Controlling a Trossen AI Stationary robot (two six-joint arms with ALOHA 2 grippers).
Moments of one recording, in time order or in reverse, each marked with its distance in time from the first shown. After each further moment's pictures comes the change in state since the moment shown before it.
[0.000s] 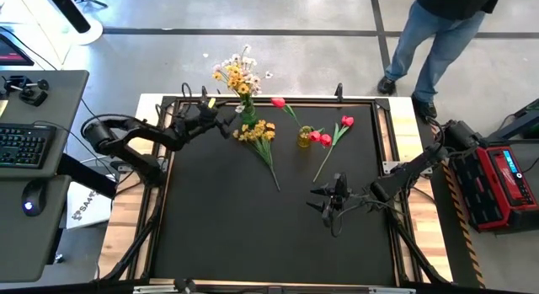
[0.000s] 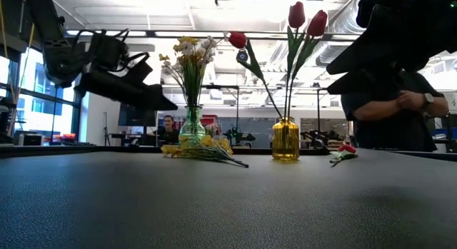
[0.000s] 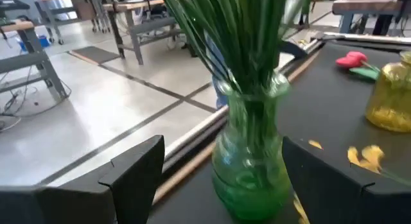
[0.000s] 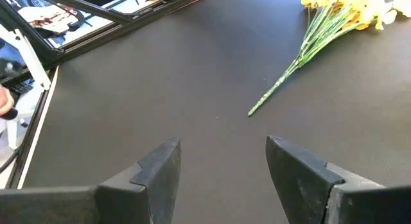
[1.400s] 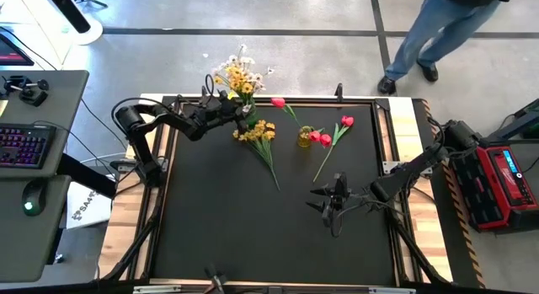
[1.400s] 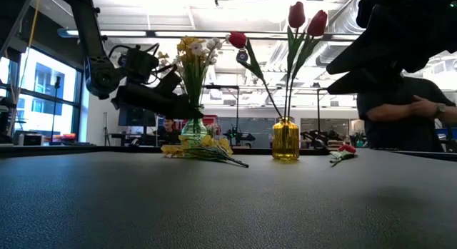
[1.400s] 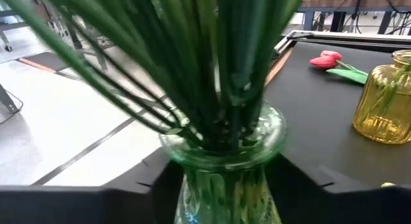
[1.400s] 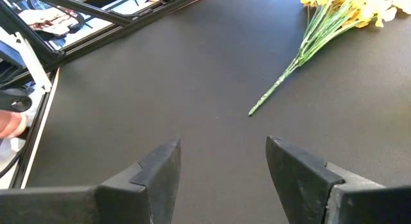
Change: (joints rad) left arm -0.022 0.321 0.273 0.035 0.134 0.024; right arm 0.000 0.000 0.000 0.000 0.000 0.013
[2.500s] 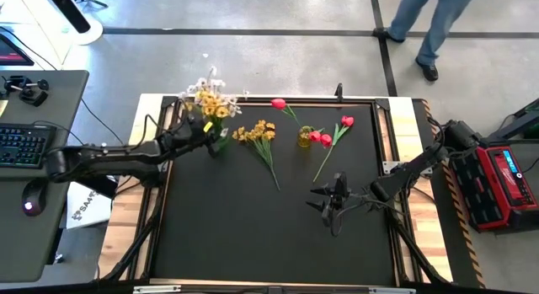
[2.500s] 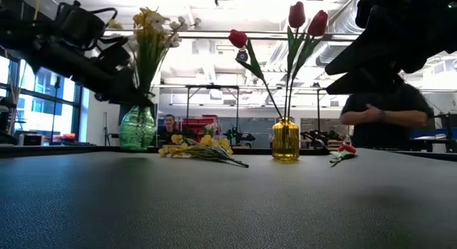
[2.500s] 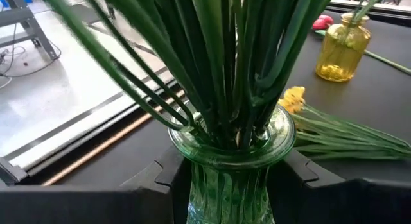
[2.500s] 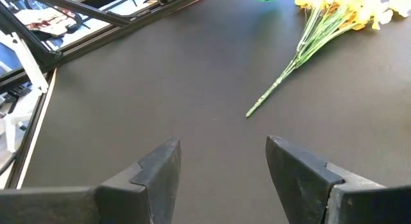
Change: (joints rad) left arm -0.260 -0.914 -0.386 -0.685 -0.389 -0.156; right arm -0.006 0.000 0.000 0.000 0.003 -0.010
